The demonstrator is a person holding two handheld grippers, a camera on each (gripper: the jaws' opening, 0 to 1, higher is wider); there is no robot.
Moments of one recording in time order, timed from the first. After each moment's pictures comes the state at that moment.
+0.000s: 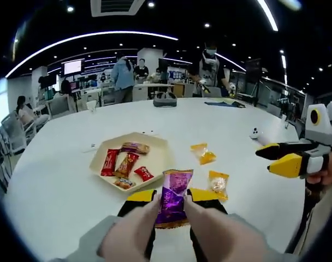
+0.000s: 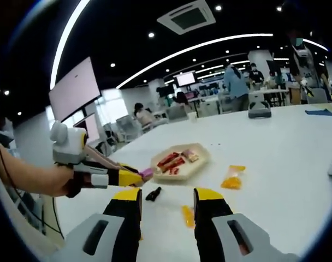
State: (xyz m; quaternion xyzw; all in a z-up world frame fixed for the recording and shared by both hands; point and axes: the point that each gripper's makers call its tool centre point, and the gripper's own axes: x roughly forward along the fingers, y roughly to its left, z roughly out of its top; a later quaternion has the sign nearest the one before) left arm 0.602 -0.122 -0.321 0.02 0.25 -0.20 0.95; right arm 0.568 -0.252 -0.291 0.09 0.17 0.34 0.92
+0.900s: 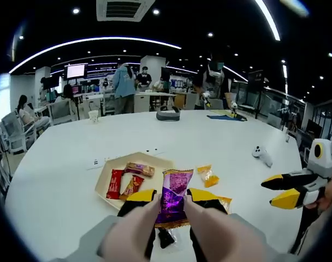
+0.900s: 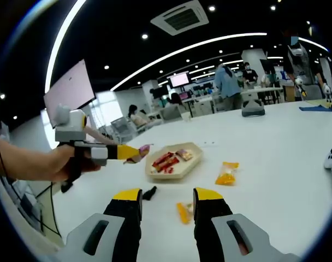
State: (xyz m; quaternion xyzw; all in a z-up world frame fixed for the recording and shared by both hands) left arm 0.639 -0.117 -0.278 -0.01 0.22 -0.19 0.96; right arm 0.567 -0.262 -0.295 0.10 0.17 0.32 0.93
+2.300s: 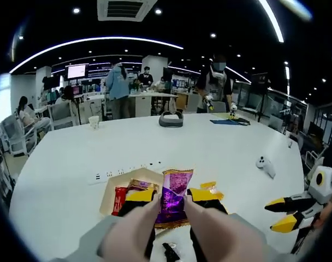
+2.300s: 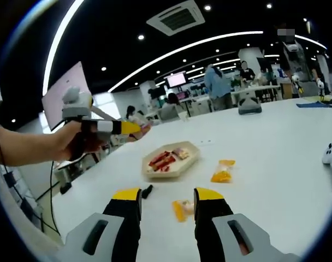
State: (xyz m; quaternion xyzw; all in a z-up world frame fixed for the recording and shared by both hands) left arm 0.676 -0.123 -0.245 -0.01 0.22 -0.19 0.96; right arm 0.571 -0.277 -0.303 0.11 0.18 0.31 0.93
